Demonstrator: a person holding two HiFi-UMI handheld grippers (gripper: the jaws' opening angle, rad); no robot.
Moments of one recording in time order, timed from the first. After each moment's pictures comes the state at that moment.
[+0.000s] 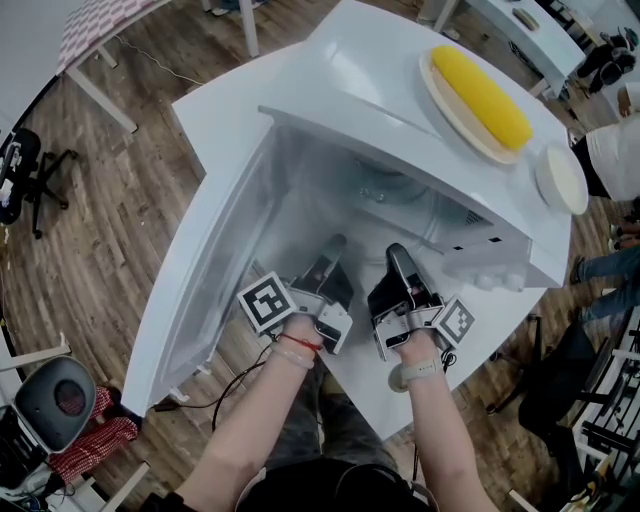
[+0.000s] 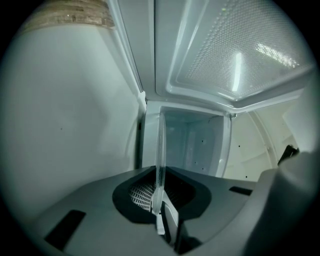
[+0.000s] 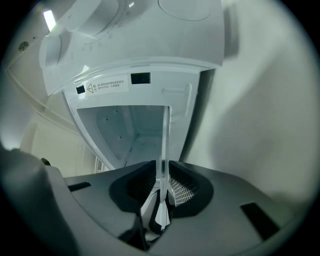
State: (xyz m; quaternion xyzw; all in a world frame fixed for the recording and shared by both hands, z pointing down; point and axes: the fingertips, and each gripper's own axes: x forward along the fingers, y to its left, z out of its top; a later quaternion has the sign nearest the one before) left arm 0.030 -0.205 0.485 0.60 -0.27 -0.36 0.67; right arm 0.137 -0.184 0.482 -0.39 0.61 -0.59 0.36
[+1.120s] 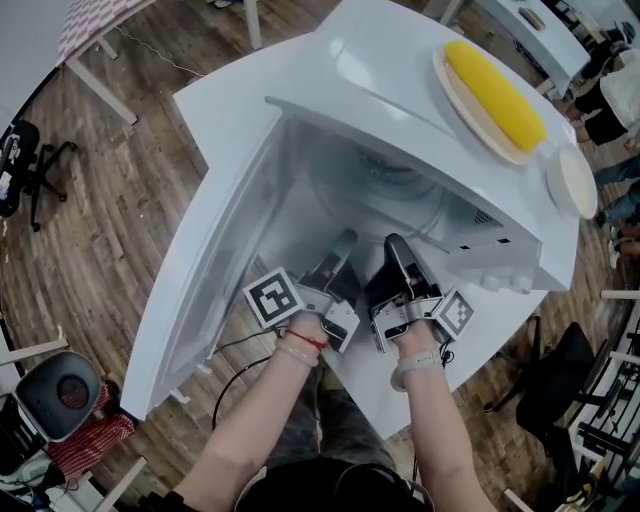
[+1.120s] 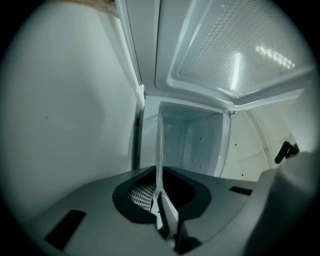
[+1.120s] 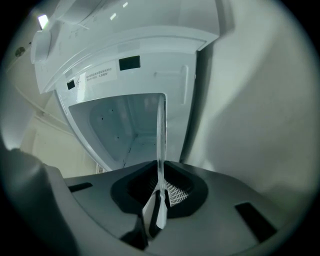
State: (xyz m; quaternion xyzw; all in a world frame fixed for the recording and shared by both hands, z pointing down) left arm 0.037 -0.208 0.480 0.60 -0.24 -0.36 0.67; right arm 0.124 -0.199 0.487 -0.39 0.60 -0.60 0.37
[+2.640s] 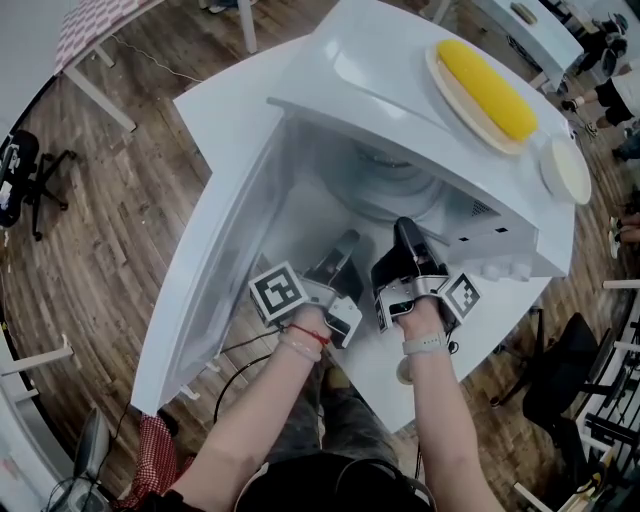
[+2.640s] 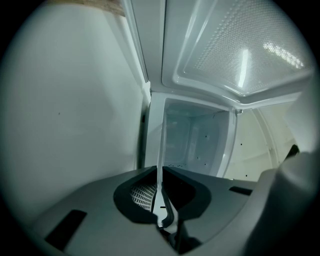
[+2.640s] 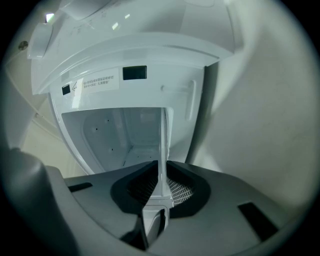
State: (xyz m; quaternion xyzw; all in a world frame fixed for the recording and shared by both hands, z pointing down) left arm 0.041 -0.201 0.489 0.60 -0.25 -0.32 0.69; right arm 0.143 -0.215 0.481 -0.45 0.55 -0.59 0.39
